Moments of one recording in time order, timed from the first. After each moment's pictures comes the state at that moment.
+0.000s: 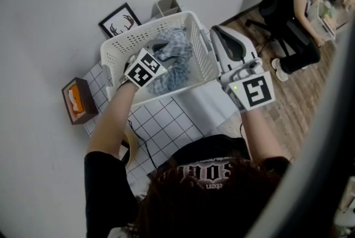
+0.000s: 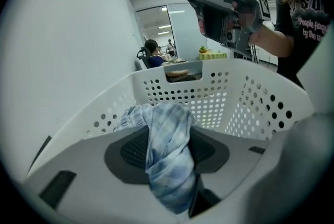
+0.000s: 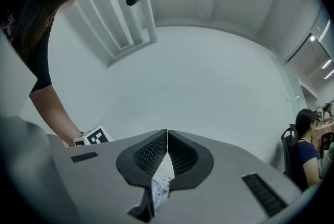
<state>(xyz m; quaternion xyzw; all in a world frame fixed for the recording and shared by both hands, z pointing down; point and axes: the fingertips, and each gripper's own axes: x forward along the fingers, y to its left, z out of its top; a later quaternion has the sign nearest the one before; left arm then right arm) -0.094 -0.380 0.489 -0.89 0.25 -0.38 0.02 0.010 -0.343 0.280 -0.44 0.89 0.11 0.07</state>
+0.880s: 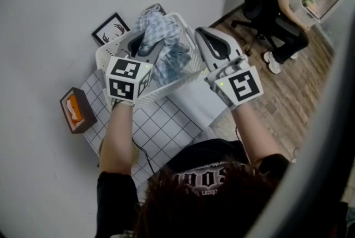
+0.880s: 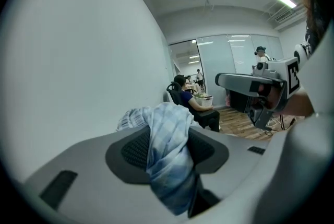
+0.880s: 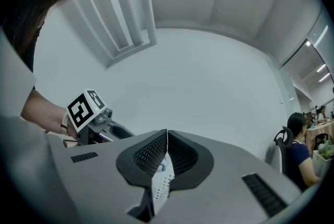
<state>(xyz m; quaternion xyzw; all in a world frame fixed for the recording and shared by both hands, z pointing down) -0.095 -0.351 0.330 -0.89 0.41 -0.19 0.01 0.007 -0.304 0.269 -0.46 0.88 0.11 0.06</state>
